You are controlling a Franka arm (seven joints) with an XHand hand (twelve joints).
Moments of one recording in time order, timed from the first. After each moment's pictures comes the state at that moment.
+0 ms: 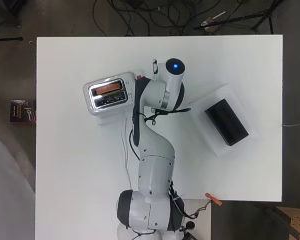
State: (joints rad) arm -0.09 0.31 -0.03 -1.78 0.16 1.83 -1.01
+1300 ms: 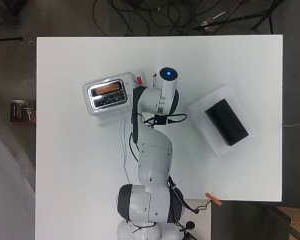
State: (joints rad) arm -0.08 0.38 -0.01 -1.92 0.10 1.90 -0.95
